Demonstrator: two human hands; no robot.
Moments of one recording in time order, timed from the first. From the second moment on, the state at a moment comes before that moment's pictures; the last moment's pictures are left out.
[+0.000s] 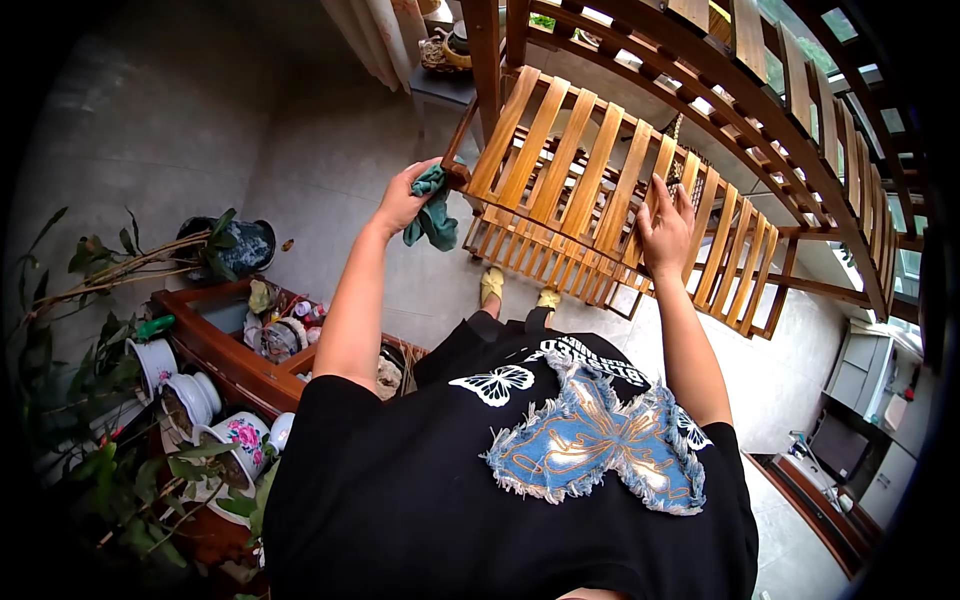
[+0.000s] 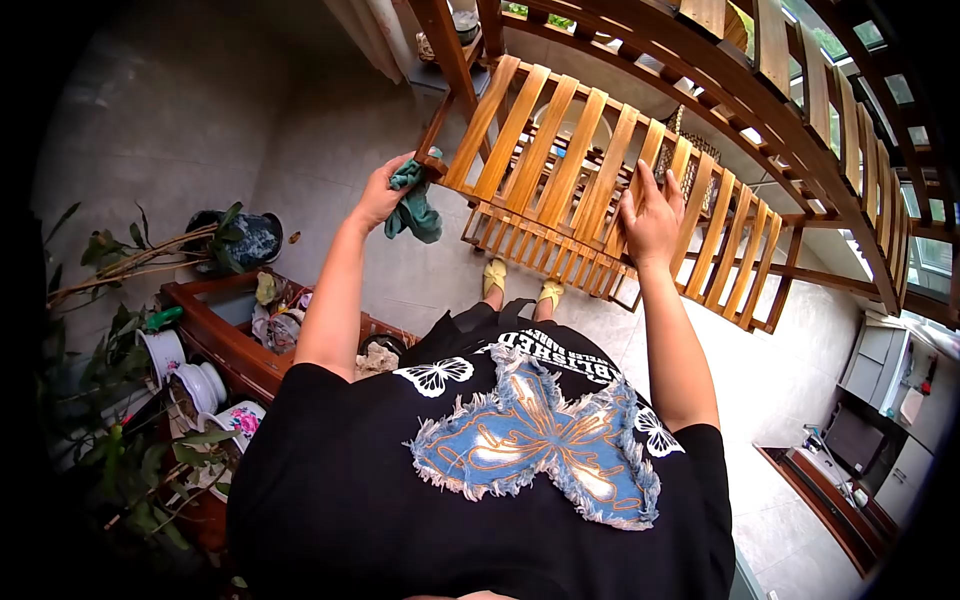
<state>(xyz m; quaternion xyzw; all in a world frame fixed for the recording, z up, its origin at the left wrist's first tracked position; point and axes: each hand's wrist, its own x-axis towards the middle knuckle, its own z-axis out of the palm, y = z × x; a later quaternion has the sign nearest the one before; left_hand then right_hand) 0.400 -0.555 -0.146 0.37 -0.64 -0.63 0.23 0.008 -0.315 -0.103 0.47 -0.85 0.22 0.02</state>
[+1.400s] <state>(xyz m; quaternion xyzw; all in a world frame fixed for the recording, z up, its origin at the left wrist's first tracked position) 0.387 -0.411 -0.145 0.35 -0.80 -0.49 -0.01 0.002 -0.313 -0.112 0.49 -0.83 0.26 0.03</state>
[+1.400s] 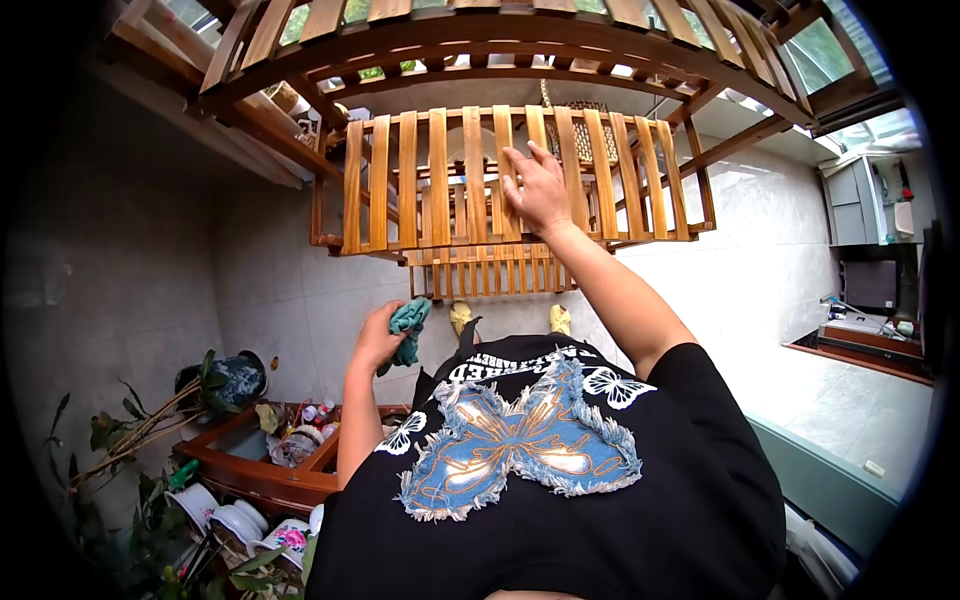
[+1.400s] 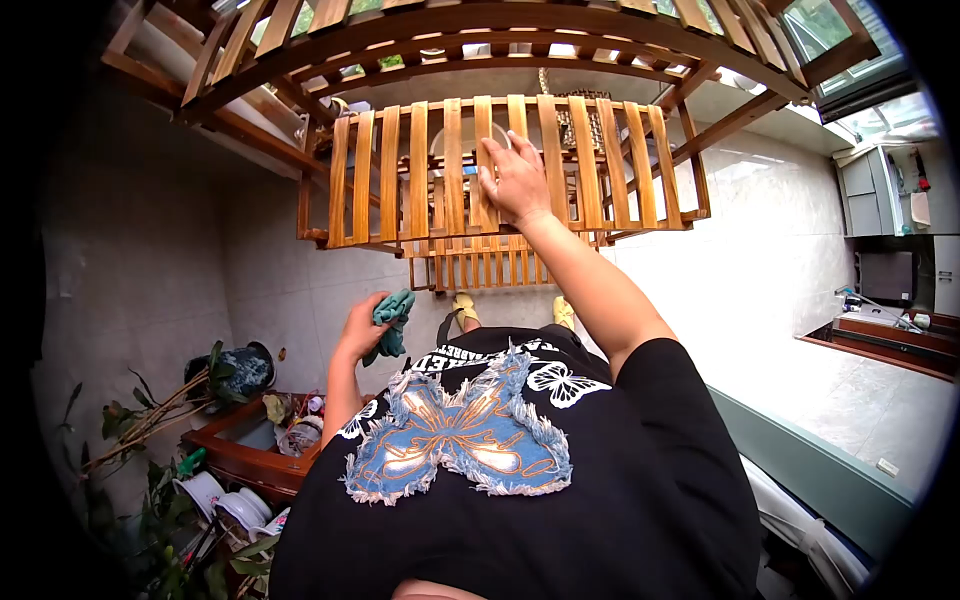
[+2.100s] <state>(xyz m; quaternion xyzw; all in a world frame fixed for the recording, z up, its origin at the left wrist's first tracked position) 0.022 -0.119 0.045 0.20 -0.65 -0.71 0.17 -0.076 -0.019 -0.007 0.41 -0.55 0.67 -0.27</state>
